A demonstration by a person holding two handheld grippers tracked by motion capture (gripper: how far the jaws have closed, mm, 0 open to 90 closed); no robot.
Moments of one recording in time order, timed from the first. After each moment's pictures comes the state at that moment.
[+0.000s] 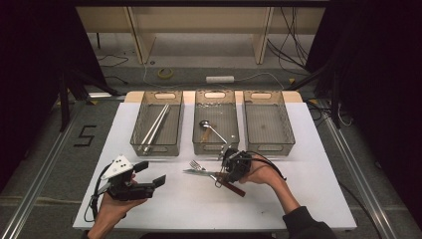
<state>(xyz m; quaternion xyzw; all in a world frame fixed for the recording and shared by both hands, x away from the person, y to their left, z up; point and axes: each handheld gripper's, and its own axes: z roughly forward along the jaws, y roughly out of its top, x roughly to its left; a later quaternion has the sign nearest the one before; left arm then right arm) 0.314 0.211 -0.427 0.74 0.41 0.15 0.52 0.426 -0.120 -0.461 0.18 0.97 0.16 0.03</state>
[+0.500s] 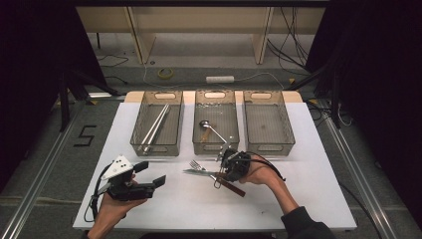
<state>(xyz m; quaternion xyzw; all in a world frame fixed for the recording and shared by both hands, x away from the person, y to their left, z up) 0.314 0.211 -0.428 0.74 0.40 0.15 0.52 0.424 -0.116 -0.461 0.18 0.97 0.15 0.04</state>
